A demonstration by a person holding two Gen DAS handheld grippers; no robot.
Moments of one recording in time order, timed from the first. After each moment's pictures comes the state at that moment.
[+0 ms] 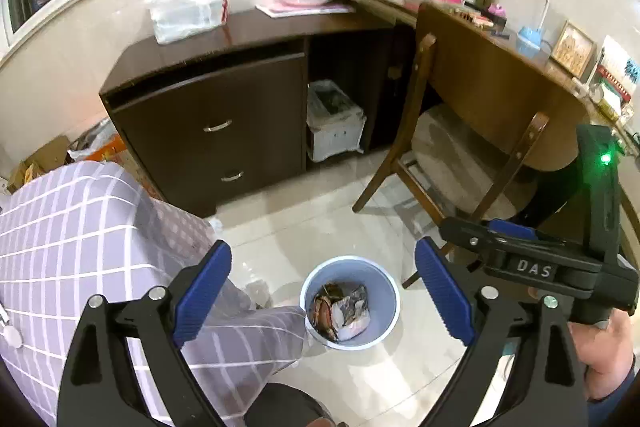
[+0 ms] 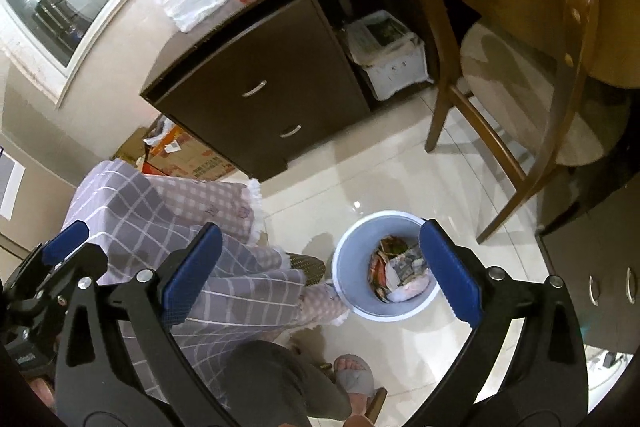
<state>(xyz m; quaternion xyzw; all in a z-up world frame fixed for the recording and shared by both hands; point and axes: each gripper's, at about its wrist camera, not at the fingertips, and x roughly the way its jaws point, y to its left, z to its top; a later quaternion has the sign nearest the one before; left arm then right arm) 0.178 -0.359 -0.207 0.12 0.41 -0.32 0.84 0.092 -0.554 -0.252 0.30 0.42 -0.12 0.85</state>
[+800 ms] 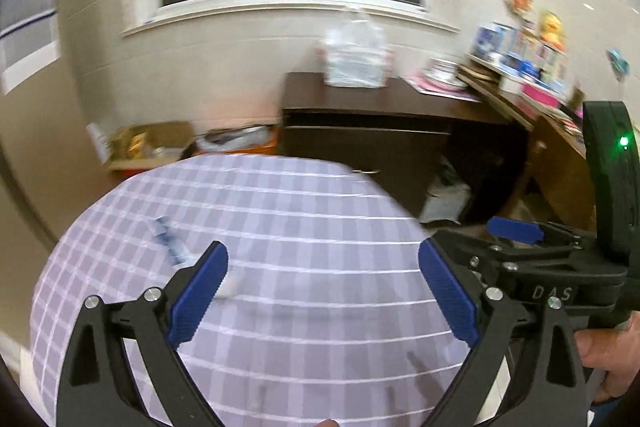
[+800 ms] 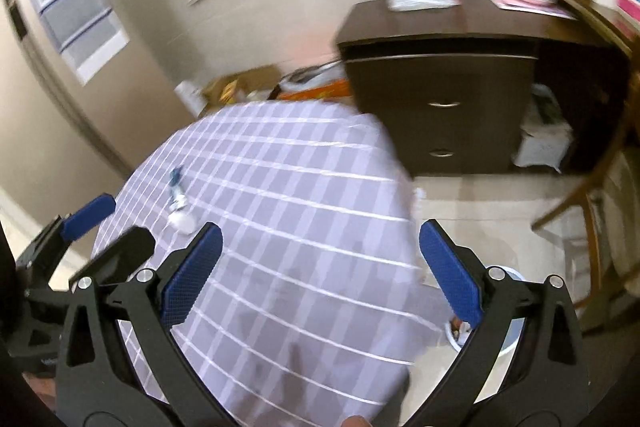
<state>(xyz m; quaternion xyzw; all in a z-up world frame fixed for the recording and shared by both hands) 0.176 -0.094 -0.136 0.03 0.34 -0.13 0.93 0.183 -0.291 -0.153 0.14 0.41 0.11 0.90</state>
